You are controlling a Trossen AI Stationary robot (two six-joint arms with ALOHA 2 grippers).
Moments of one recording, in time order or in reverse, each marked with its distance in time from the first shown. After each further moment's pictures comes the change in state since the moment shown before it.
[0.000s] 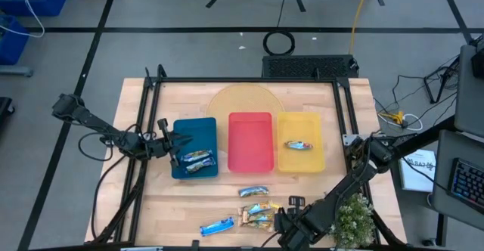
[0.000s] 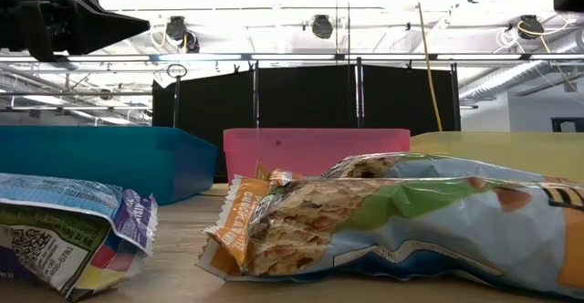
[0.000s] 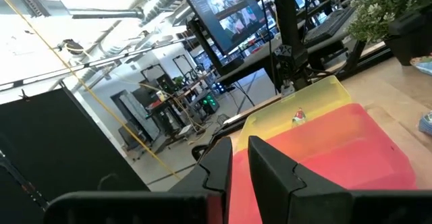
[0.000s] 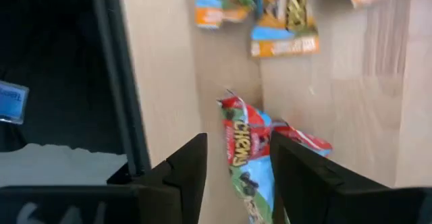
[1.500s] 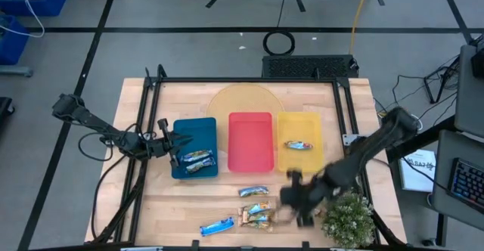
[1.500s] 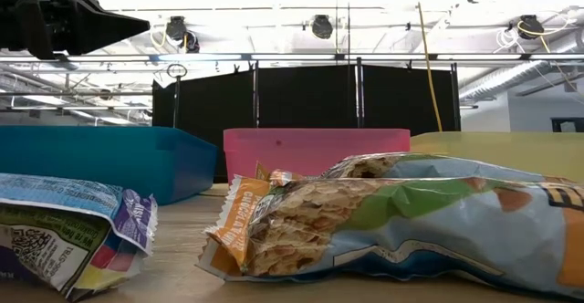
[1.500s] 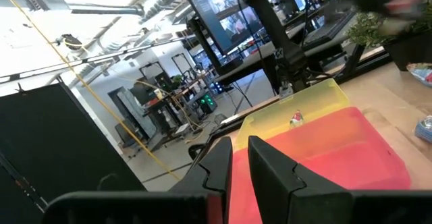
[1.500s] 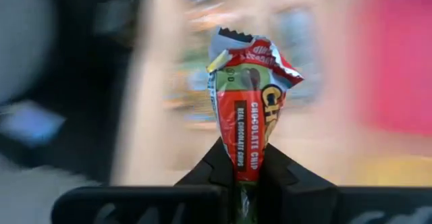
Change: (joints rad) left arm 0.000 0.000 0.001 -0.002 0.000 -0.032; right arm -0.174 -0.474 -0.287 0.205 0.120 -0.379
